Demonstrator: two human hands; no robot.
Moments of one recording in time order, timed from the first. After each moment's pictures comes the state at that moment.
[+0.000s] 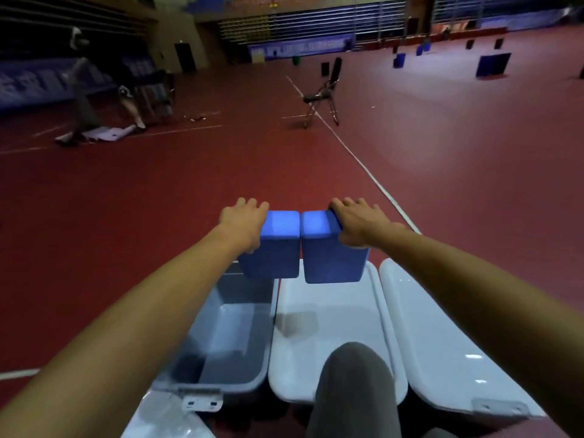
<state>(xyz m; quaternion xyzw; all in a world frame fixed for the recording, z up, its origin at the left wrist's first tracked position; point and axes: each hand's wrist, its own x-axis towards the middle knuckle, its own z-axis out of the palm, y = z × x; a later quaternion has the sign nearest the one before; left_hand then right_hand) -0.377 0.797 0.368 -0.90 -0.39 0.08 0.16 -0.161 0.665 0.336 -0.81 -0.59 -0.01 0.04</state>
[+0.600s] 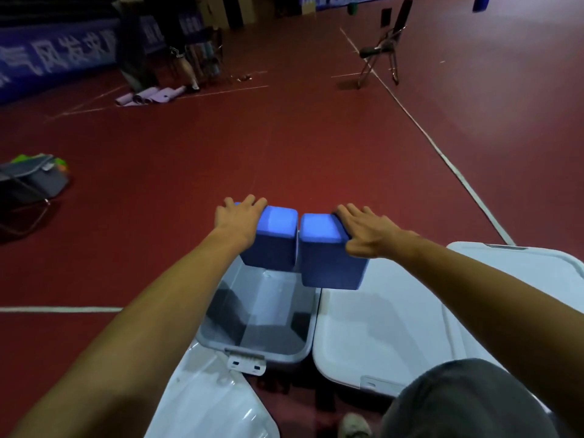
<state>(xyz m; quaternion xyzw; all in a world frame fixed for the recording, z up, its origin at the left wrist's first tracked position) -0.481 0.874 0.297 -0.85 -0.50 0.09 0.13 -0.239 0.744 0.261 -0.72 -0.69 0.07 0.05</state>
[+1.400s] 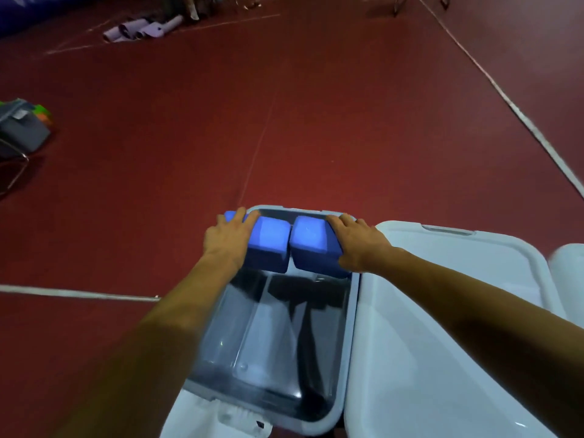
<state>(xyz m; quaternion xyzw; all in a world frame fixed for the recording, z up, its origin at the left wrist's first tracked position) -0.494 1.063 0.082 -0.83 -0.53 0.13 0.12 -0.243 0.962 0.052 -0.72 -0.68 0.16 0.02</state>
